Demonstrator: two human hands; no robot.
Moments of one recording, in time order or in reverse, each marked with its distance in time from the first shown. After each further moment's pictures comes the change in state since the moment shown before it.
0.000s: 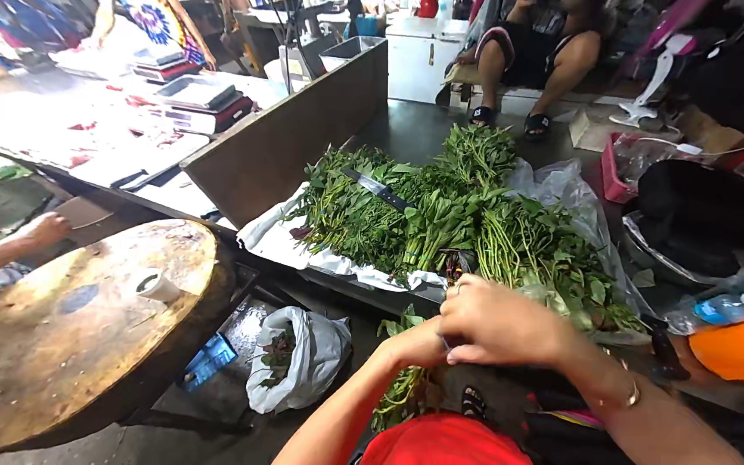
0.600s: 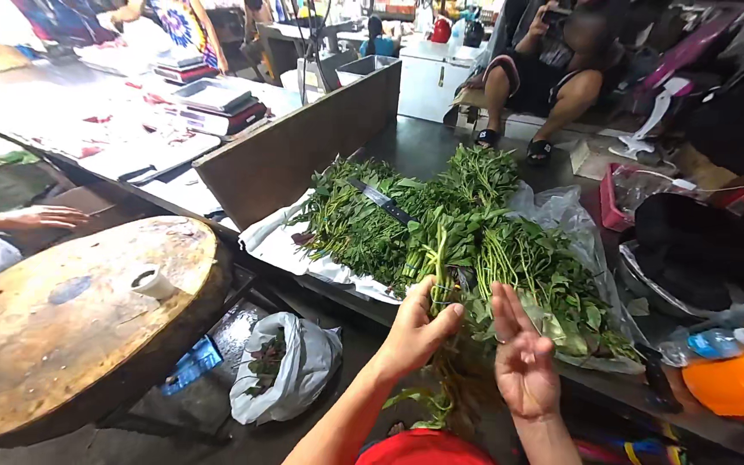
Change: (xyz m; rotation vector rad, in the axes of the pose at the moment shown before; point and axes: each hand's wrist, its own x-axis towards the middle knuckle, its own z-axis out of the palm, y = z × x) left_hand 0.012 0.039 -0.012 -0.334 0.557 0.210; right_hand -0.036 0.009 0.101 1.799 1.199 -0.411
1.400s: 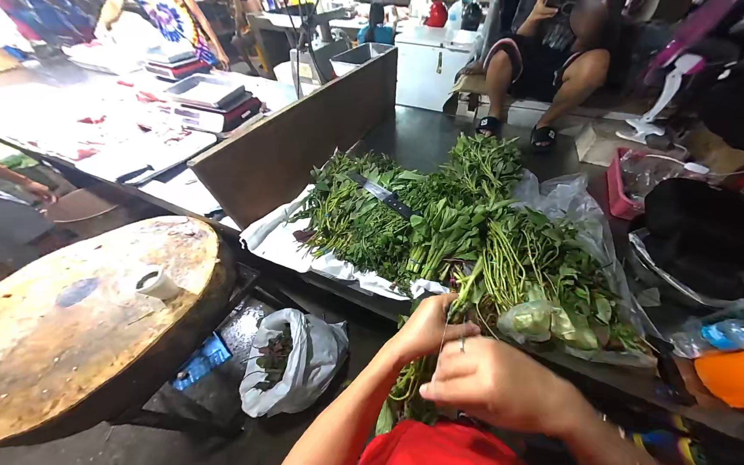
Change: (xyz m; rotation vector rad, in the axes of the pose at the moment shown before) left_hand 0.011 -0.049 -0.019 0.397 -0.248 -0.324; right_hand 0.035 0.004 0.054 -1.468 -1.042 -0.073
